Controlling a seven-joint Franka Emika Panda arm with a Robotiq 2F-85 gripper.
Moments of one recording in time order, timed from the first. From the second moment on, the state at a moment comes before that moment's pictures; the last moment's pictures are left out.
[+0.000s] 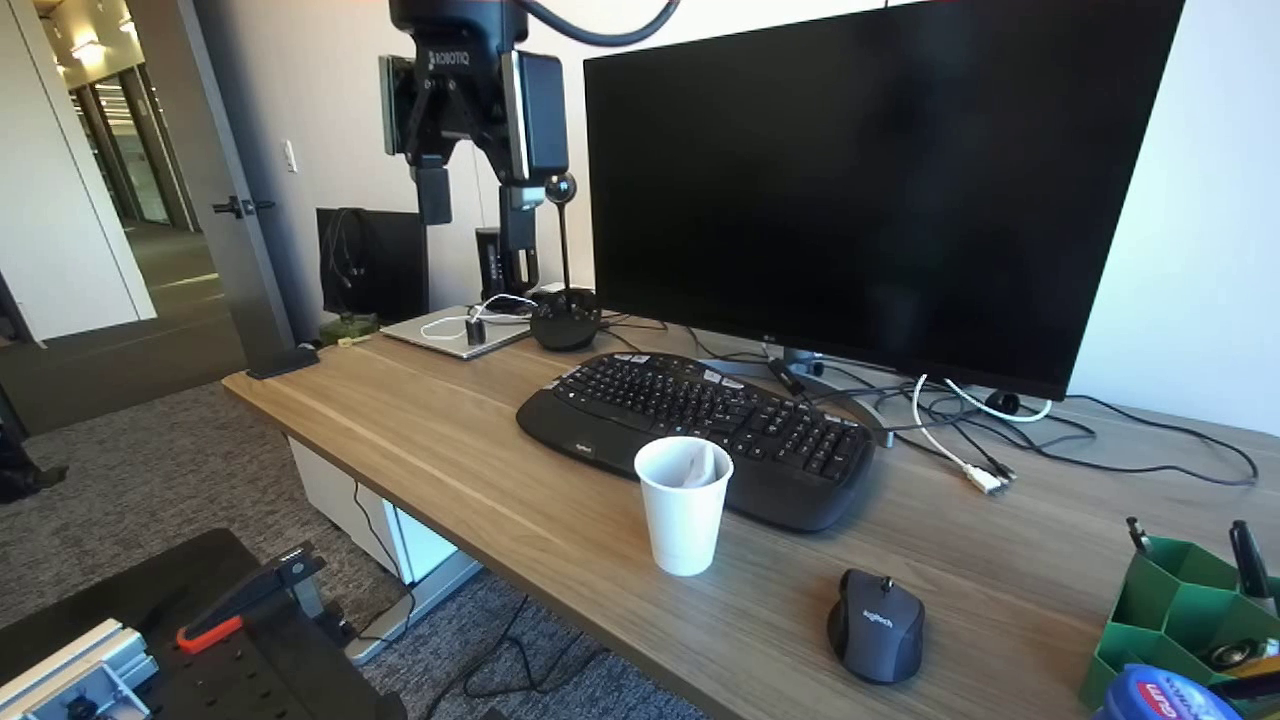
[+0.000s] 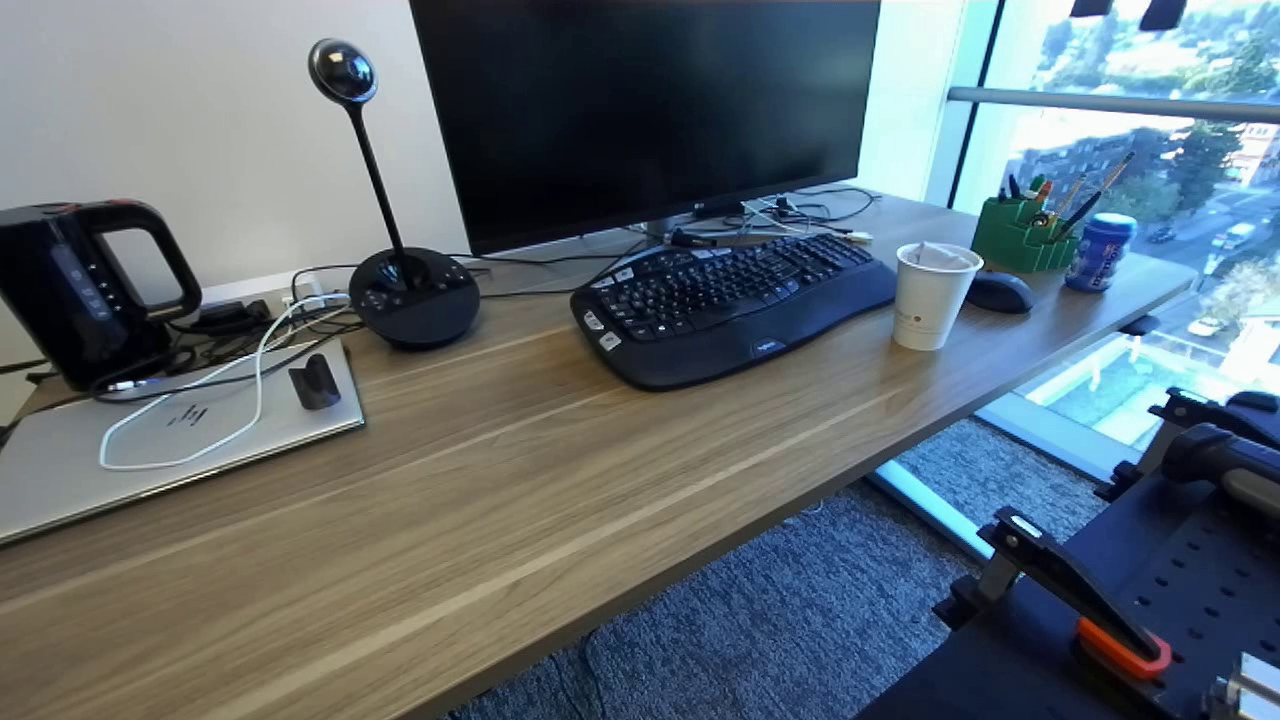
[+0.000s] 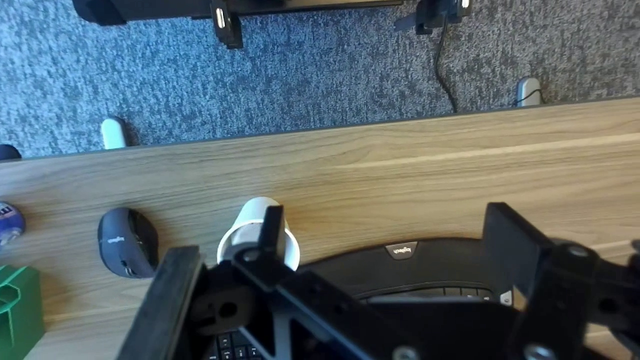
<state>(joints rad) -0.05 -0.22 -0.03 -2.31 0.08 2.06 -0.11</state>
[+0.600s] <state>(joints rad) -0.05 -0.21 -0.03 -2.31 0.06 2.07 -0.09</state>
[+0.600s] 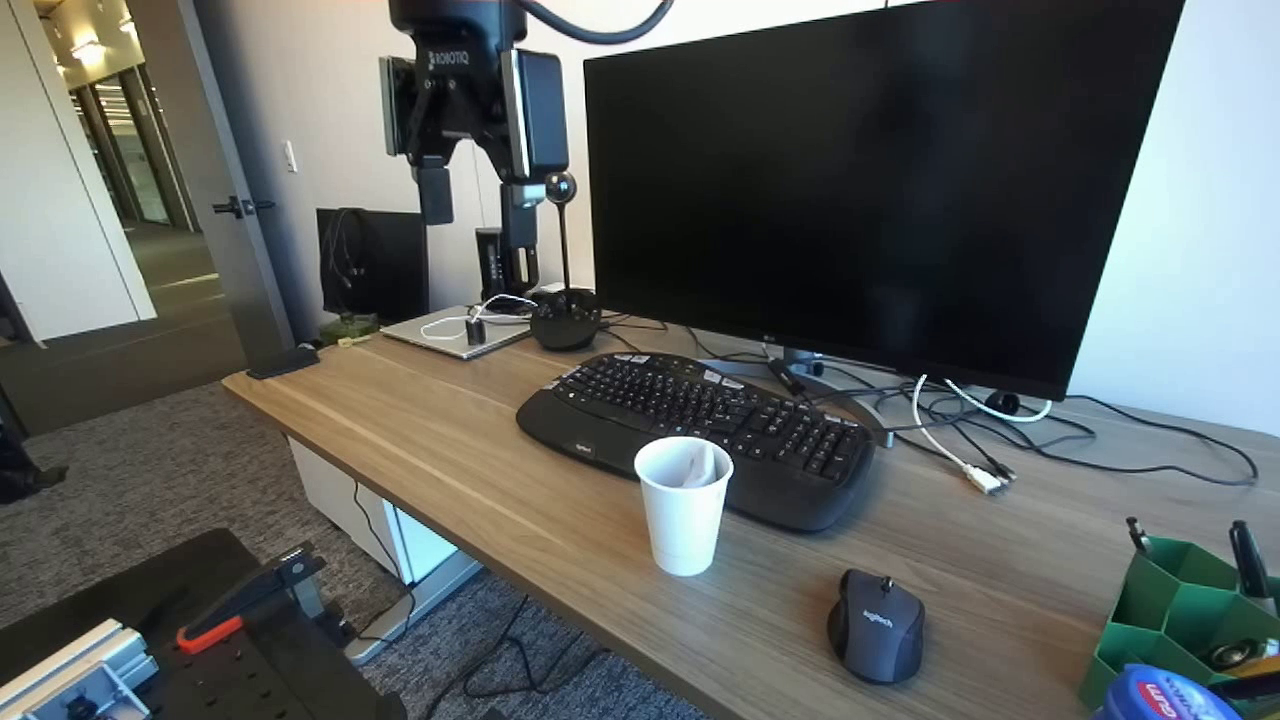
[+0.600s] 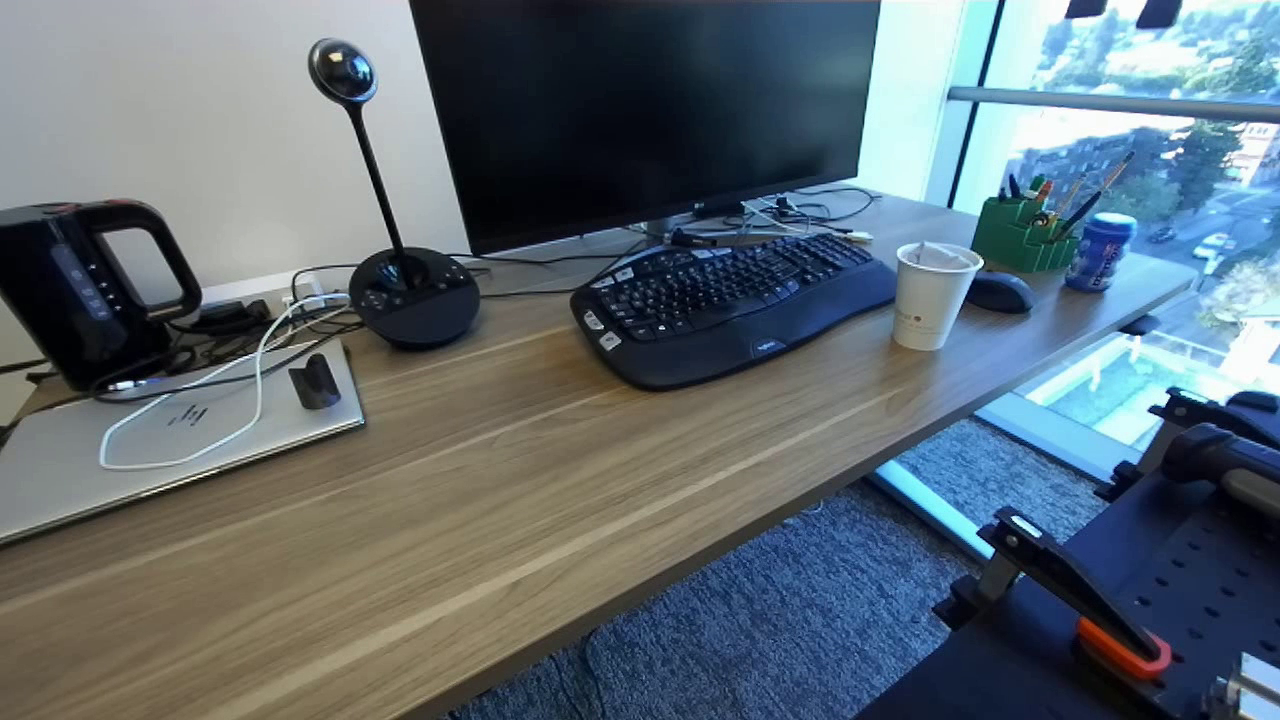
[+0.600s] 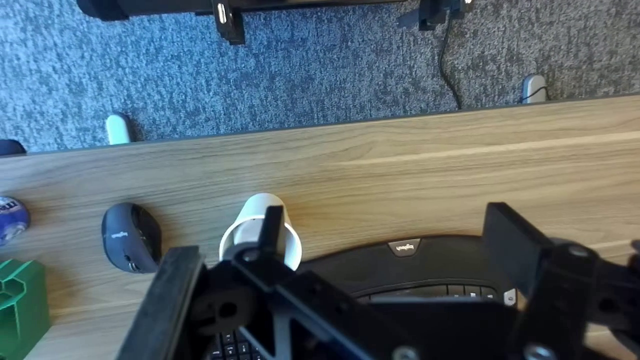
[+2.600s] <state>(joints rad) -0.08 0.27 -0.07 -2.03 -0.01 2.25 0.00</state>
